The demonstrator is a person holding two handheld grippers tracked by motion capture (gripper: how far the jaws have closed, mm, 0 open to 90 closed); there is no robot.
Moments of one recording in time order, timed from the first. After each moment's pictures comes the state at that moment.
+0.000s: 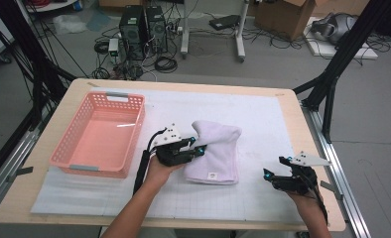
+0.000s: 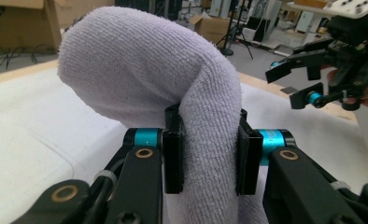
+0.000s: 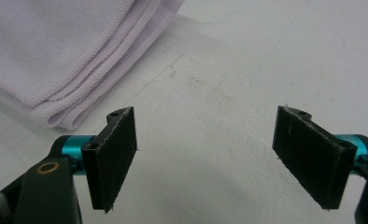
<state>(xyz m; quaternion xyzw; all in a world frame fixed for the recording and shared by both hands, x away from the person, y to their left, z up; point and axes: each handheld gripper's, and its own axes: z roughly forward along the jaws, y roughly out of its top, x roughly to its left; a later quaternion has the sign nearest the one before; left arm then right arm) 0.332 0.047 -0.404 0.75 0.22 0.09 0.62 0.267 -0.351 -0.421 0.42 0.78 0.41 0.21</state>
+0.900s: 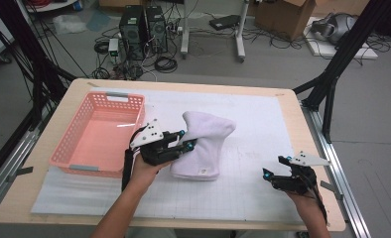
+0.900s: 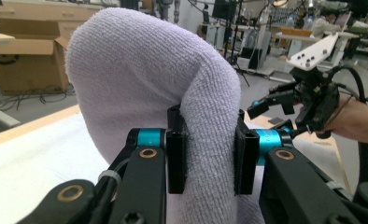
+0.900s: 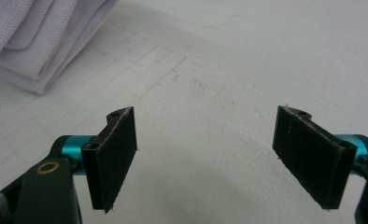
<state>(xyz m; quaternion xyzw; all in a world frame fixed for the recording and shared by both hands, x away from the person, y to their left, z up) 0.313 0.082 -0.366 0.71 0.19 0.13 0.67 0.268 -0.349 -0.420 0.41 0.78 0.42 0.21</state>
